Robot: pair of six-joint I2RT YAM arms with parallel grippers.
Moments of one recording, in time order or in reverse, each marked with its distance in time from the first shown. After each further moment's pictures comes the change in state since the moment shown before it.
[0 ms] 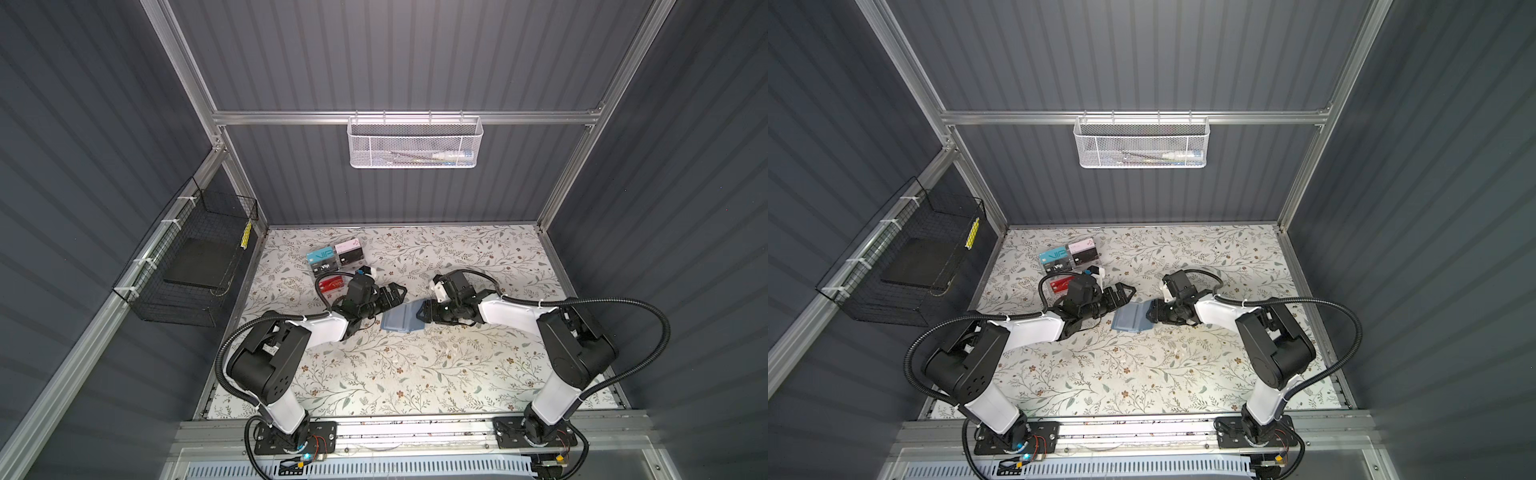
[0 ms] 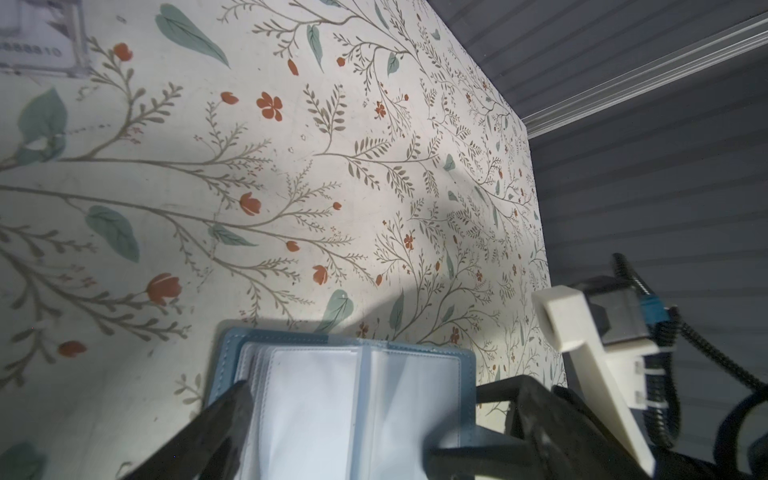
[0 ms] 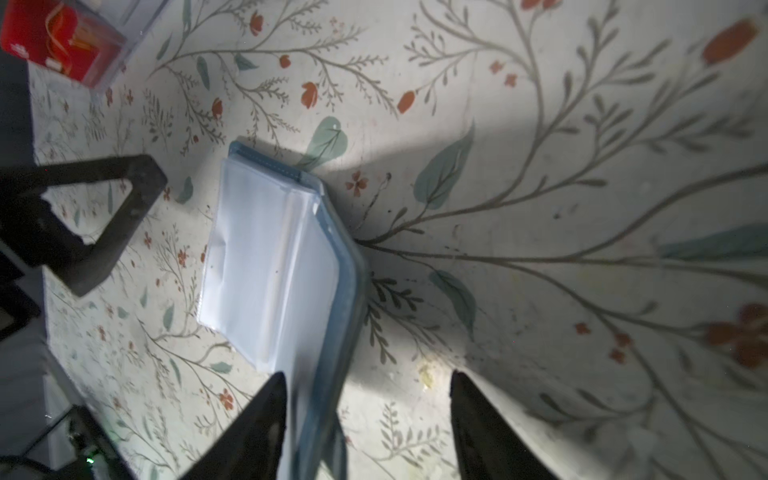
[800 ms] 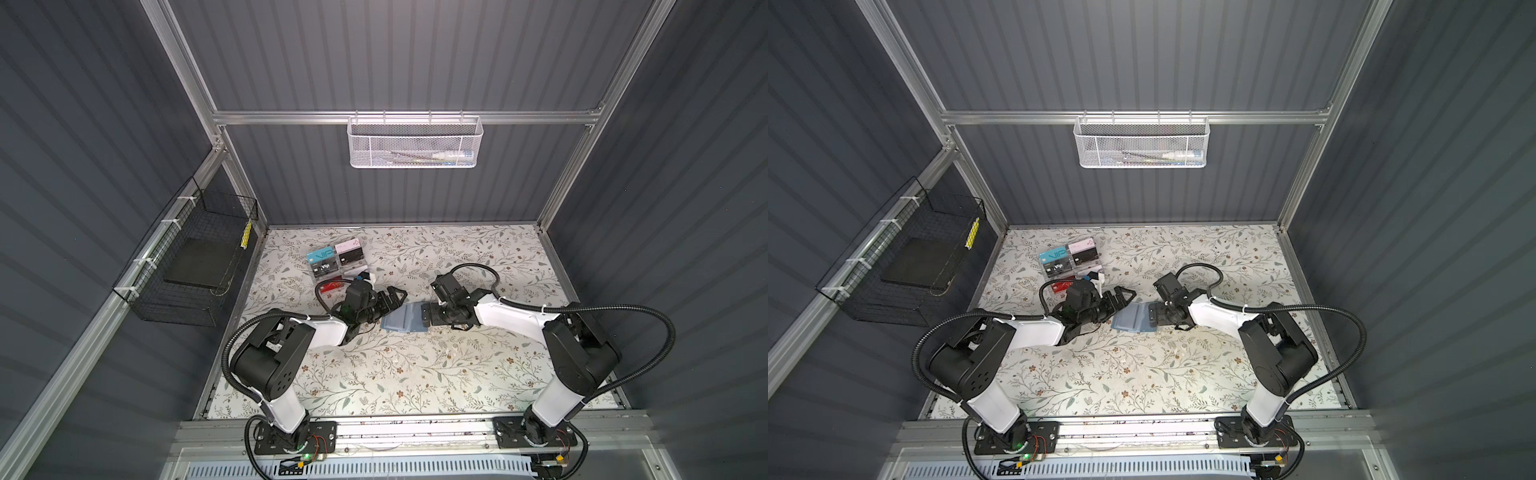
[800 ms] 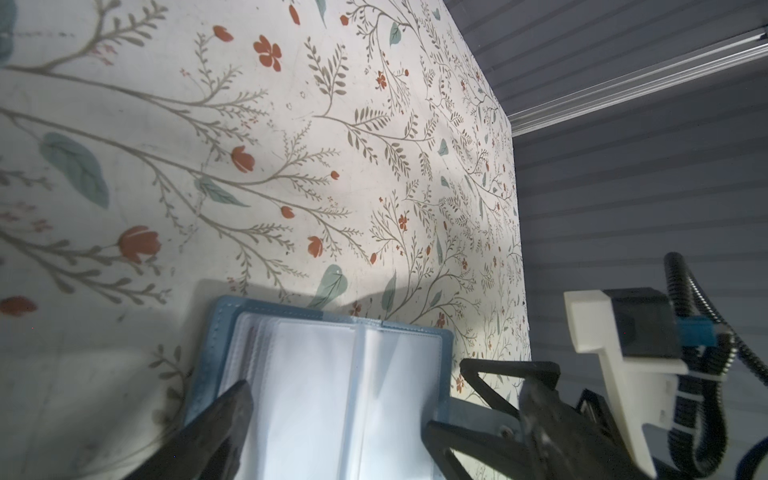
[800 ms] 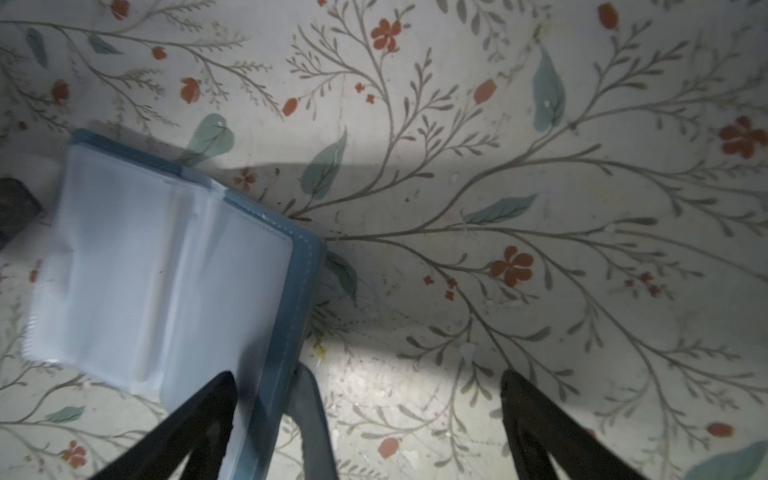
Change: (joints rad) left arm 0.013 0.018 -0.078 0.121 0.063 -0.095; right arm 0.091 -0.001 0.057 -0.202 0.390 -0.058
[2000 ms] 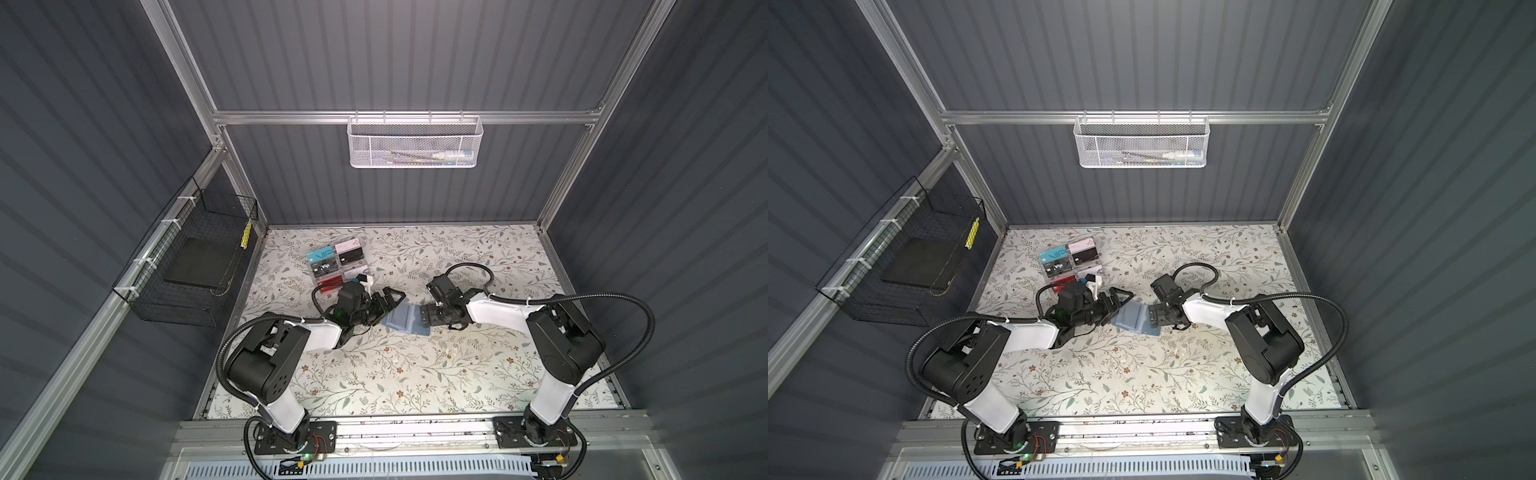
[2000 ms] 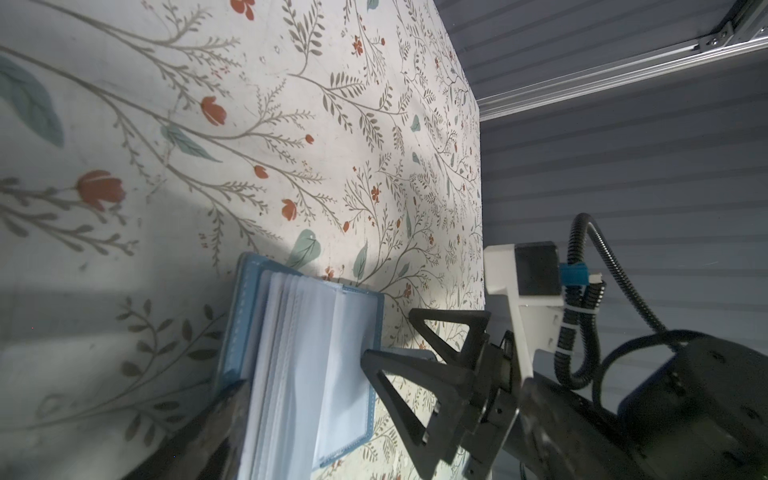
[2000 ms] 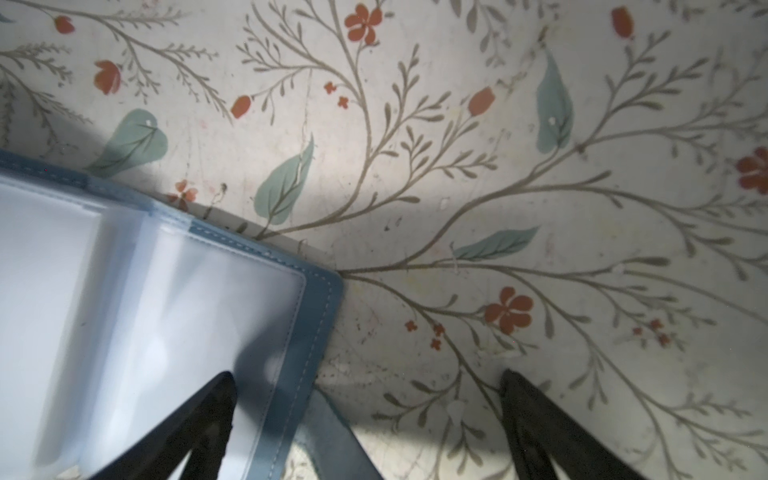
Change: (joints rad) left arm 0.038 -0.061 -0.049 0.039 0.140 -0.063; right arm -0.008 0.082 0.020 0.045 0.034 -0.043
